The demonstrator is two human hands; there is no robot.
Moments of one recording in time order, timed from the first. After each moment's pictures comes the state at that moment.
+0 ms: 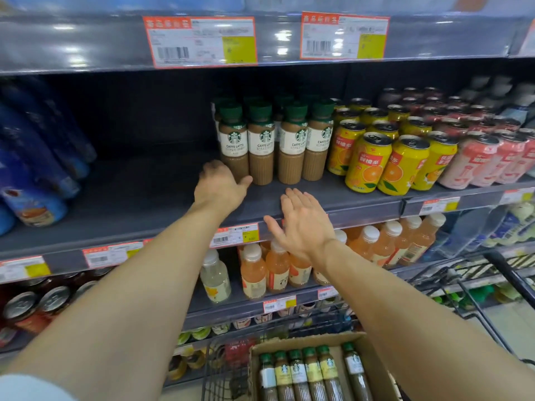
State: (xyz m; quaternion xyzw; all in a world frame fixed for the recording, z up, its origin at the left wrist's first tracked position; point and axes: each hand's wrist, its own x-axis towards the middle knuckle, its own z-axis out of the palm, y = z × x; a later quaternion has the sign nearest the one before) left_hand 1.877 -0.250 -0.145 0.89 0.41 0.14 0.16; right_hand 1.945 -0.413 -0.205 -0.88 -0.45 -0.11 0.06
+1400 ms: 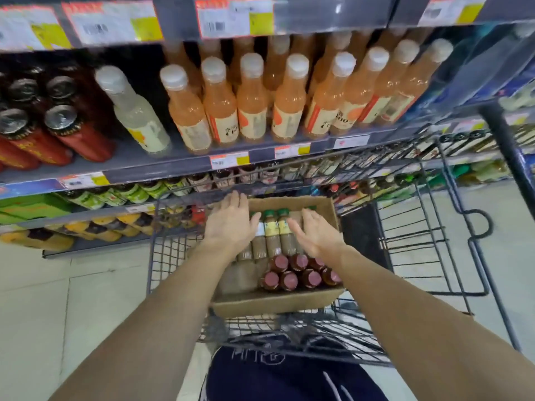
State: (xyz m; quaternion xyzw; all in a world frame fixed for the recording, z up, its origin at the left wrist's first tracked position) left_hand 1.774 -0.488 -0.413 0.94 0.27 -0.16 0.10; right_hand 1.886 -0.650 -0.432 -0.89 -0.29 0.35 0.07
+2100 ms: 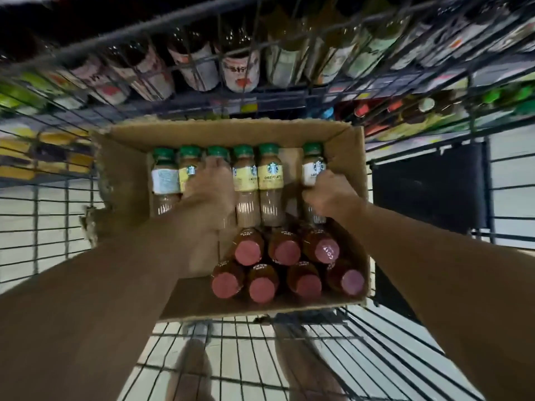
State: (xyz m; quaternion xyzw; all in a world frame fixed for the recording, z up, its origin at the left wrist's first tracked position) left_hand 1.863 -0.519 -0.684 0.85 0.39 -0.30 0.16; right_hand 1.987 -0.669 -0.688 -0.89 -0.16 0.42 0.00
